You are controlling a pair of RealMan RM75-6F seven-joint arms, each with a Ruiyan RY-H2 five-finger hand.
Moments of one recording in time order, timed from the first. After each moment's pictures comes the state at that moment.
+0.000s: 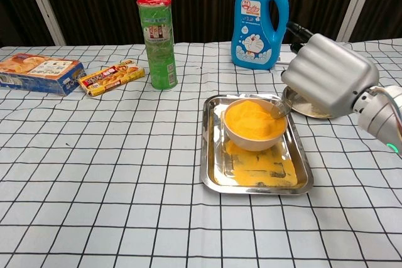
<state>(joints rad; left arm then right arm) -0.15 -1.07 0.03 -1.67 1.56 1.37 0.04 0.66 -1.68 0.05 -1.39 -1.36 1.34 -1.38</state>
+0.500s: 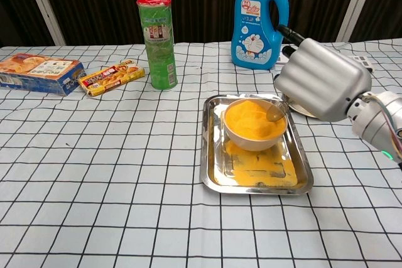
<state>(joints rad) -0.15 -1.07 0.03 -1.66 1.56 1.37 0.03 0.65 -1.70 0.05 -1.38 -1.40 1.32 -1.43</state>
